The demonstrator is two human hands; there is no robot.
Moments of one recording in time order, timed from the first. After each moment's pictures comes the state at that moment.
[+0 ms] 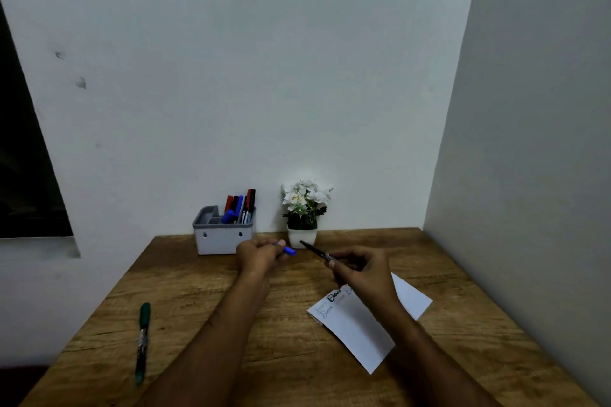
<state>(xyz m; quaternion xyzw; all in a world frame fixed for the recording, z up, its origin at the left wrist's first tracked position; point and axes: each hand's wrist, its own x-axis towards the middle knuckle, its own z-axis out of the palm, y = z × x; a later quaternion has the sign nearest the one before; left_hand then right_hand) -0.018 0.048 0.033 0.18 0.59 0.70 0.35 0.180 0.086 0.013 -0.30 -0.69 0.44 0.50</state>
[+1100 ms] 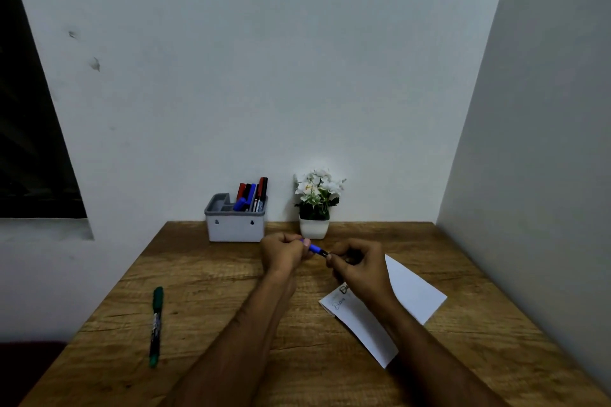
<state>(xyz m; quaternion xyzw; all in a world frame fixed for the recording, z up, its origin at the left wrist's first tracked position) 0.006 0.052 0.024 0.18 0.61 0.70 0.31 0.154 0.084 0.005 -0.31 -0.73 0.39 0.48</state>
